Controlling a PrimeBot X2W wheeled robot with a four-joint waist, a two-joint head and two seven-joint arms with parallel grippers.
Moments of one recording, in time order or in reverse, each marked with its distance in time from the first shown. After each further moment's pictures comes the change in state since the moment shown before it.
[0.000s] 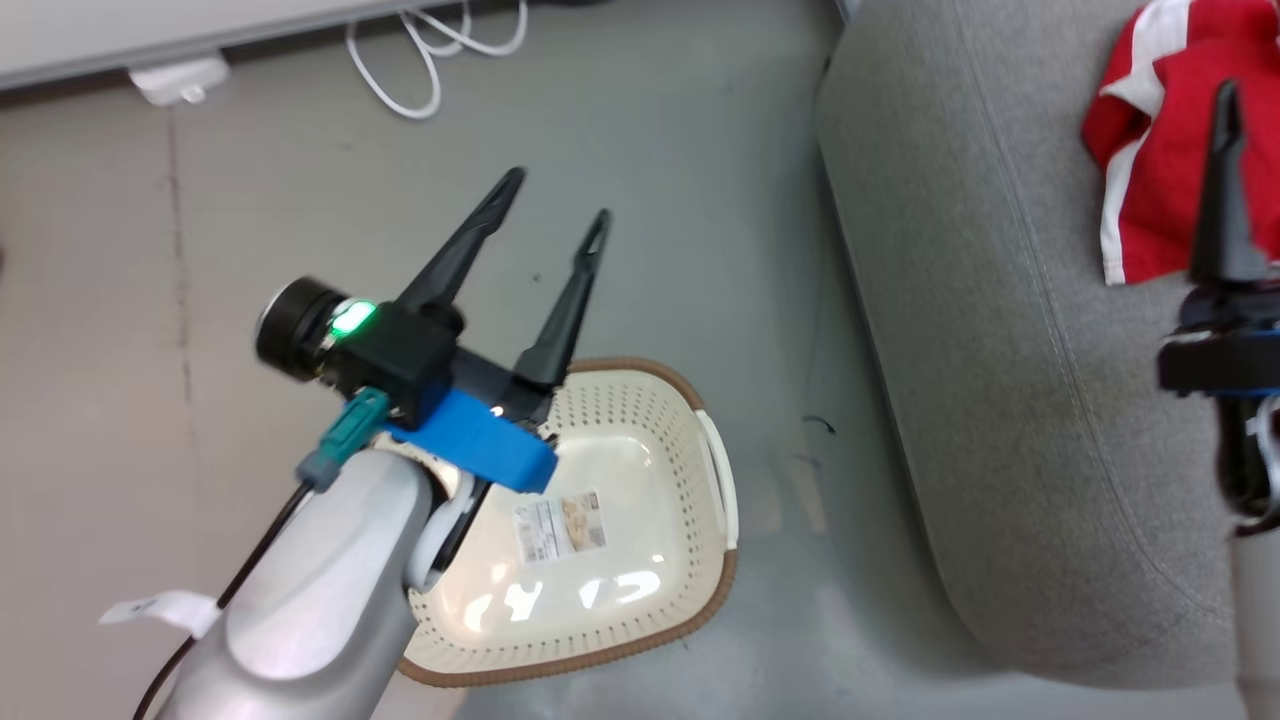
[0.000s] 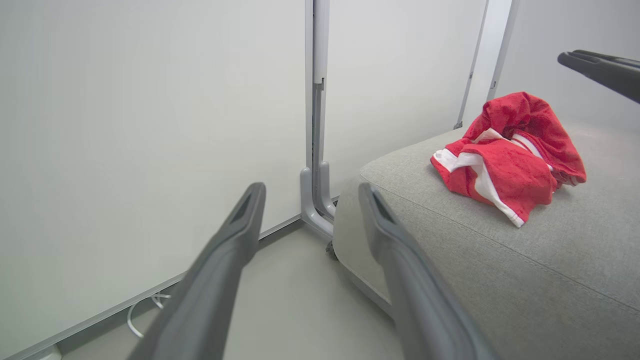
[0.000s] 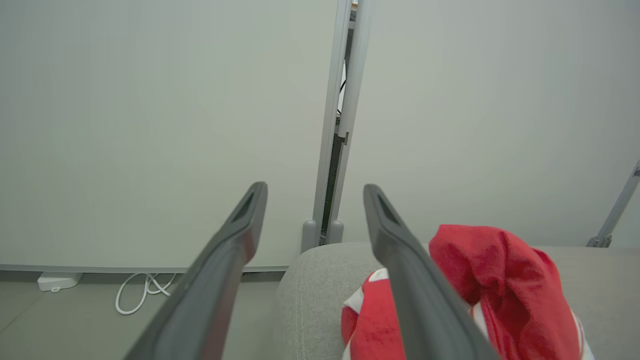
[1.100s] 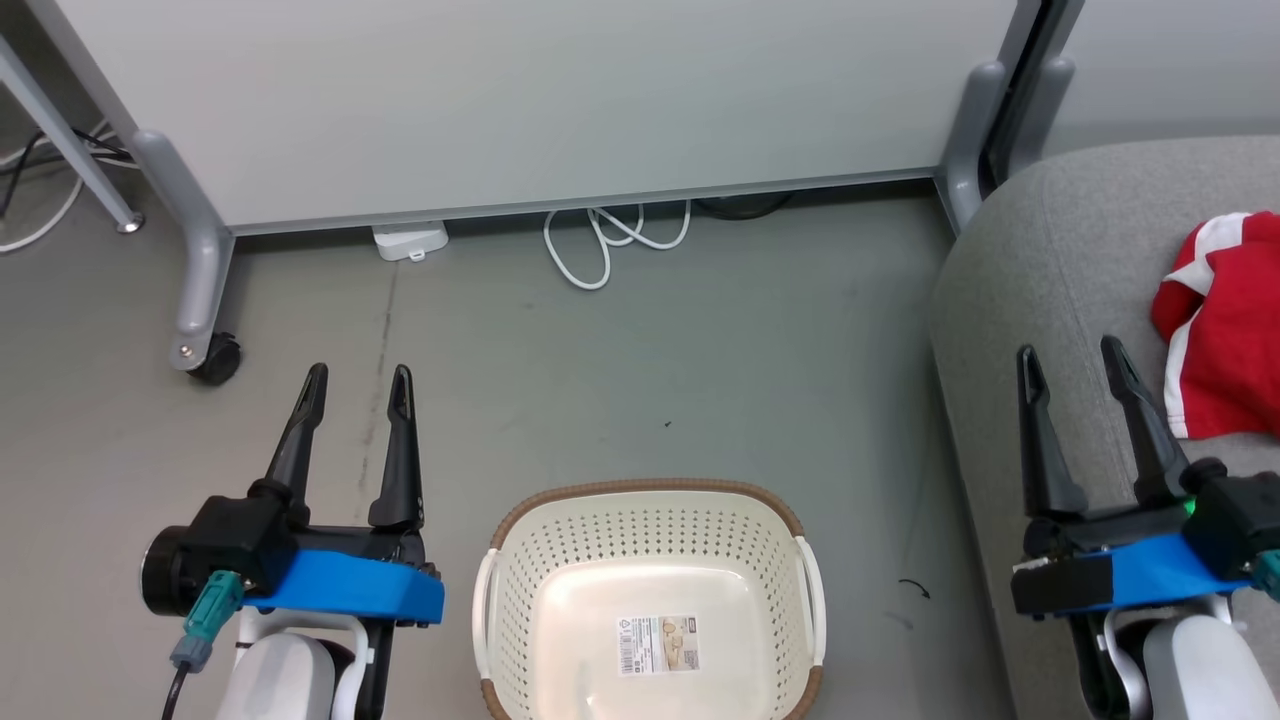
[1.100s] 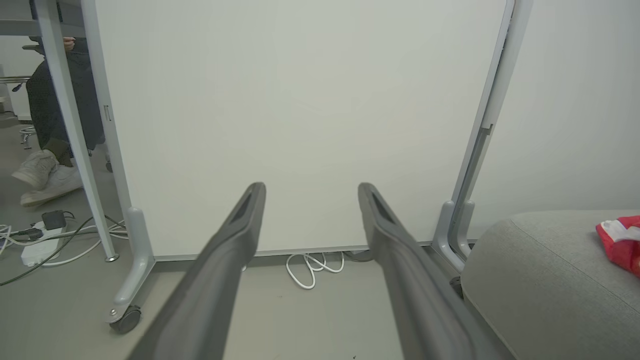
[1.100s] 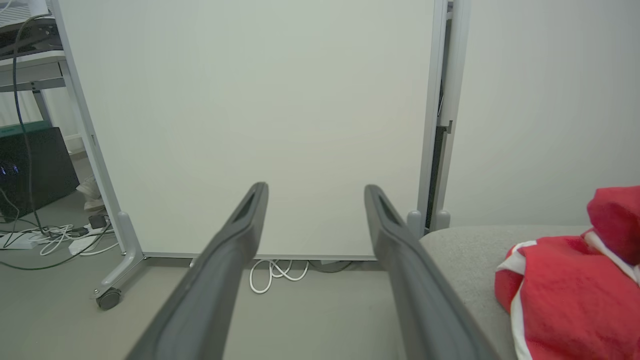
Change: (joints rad) left arm 0.421 -0.147 0.483 -0.063 0.137 -0.041 0.000; right arm 0.342 0.163 0.091 -0.084 -0.030 0.000 0.000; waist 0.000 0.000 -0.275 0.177
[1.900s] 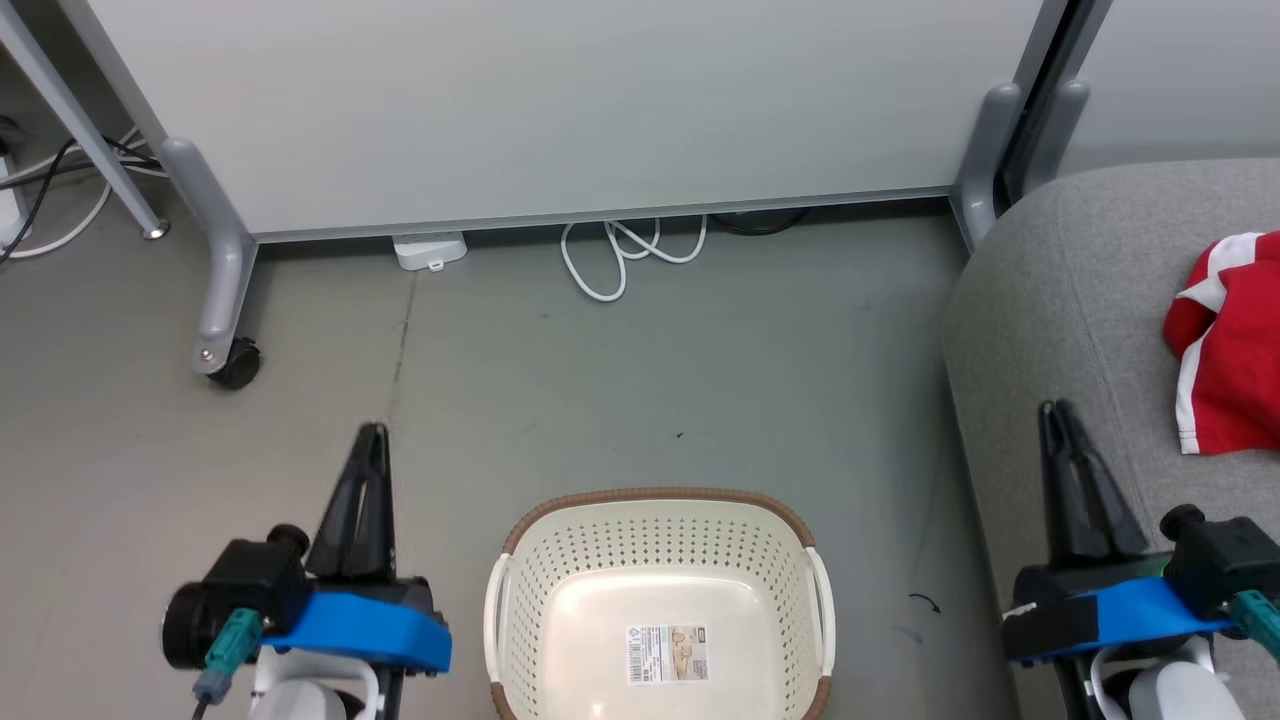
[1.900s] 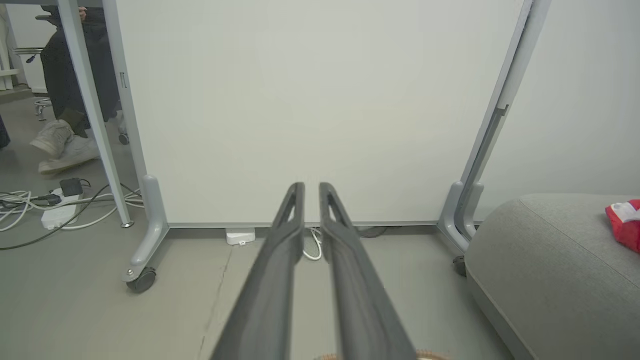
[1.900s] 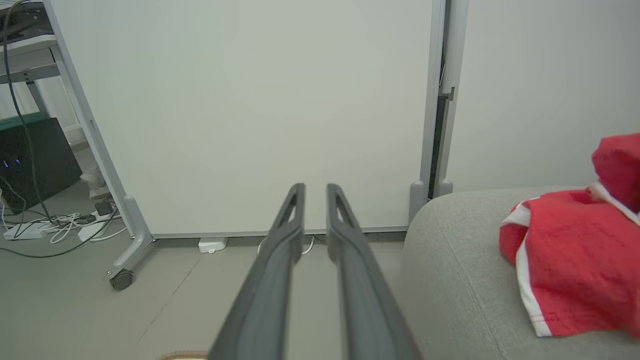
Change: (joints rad) left arm 0.051 -0.033 0.034 0.044 0.022 -0.025 0.004; right arm 0.069 0.037 -0.022 0.028 -0.004 0.000 0.000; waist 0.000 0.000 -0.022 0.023
